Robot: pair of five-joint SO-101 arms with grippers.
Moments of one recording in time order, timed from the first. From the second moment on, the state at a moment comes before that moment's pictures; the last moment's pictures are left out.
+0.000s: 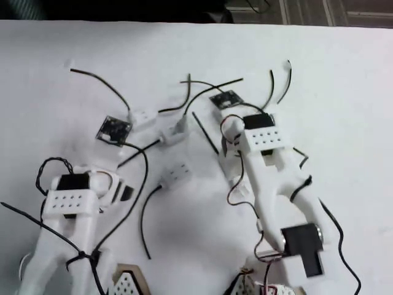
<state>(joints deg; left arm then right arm) -8.6 -40.1 66.7 54.8 -21.8 -13.9 -3.0 25.2 77.9 15.3</state>
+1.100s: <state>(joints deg) -8.6 -40.1 66.7 54.8 -21.8 -12.5 13.3 19.3 75.8 16.9</state>
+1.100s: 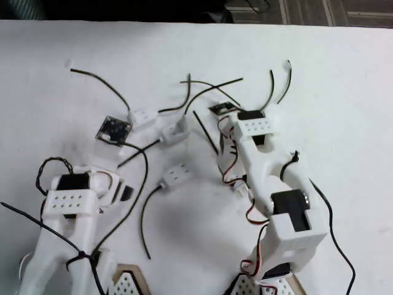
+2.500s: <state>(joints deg) -8.6 -40.1 66.7 54.8 -21.8 -27.9 -28.0 38.9 68.9 9.8</state>
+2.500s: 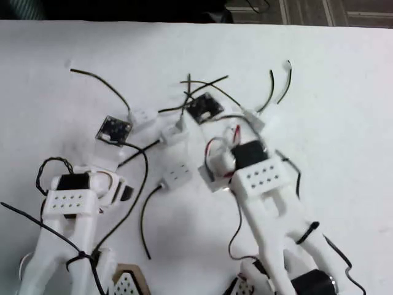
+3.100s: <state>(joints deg) -8.6 -40.1 66.7 54.8 -21.8 -42.6 -54.0 48.4 56.2 -3.8</state>
